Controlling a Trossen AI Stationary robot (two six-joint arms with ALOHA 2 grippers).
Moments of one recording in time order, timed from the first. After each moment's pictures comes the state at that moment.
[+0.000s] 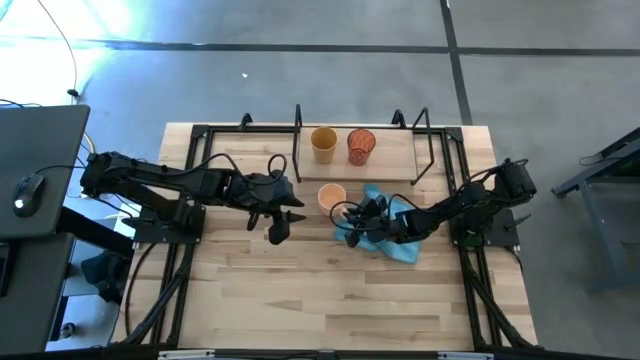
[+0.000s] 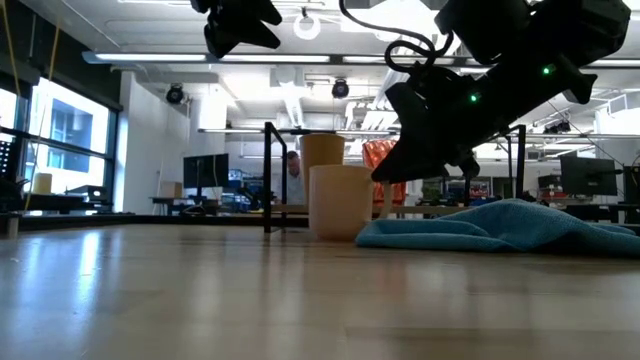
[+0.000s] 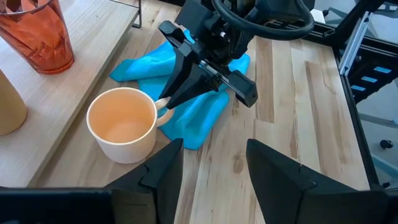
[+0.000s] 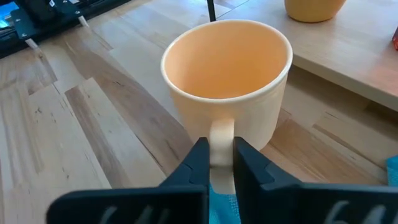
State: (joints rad) left arm 0.01 1.28 1.06 -0.42 -0.12 -0.30; right arm 0.22 1.66 0.64 0.38 0.67 0.65
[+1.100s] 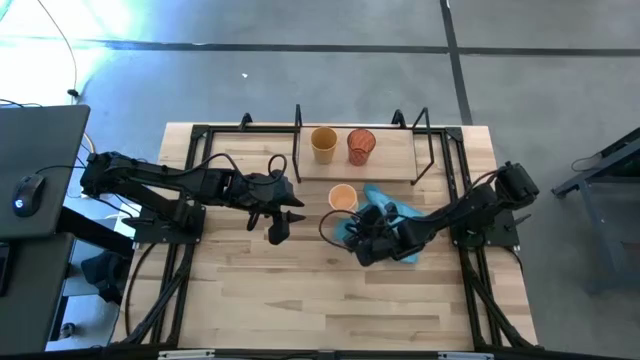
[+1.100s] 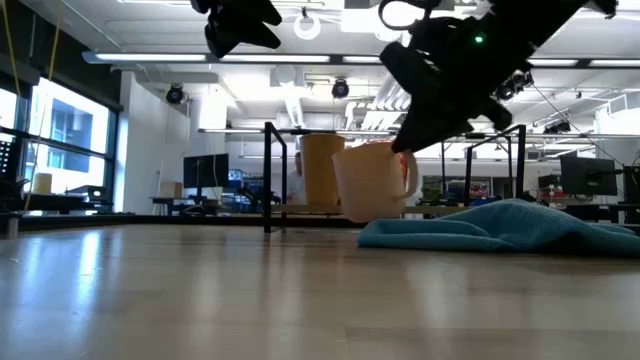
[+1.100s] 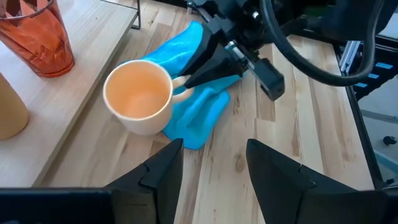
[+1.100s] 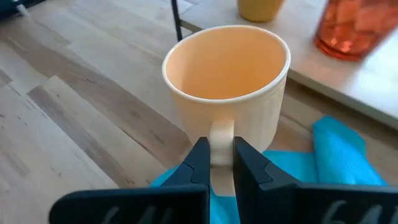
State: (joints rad) left arm 0.01 1.28 1.06 -0.42 -0.12 -0.27; right arm 0.36 1.65 0.98 -0.41 0.86 1.06
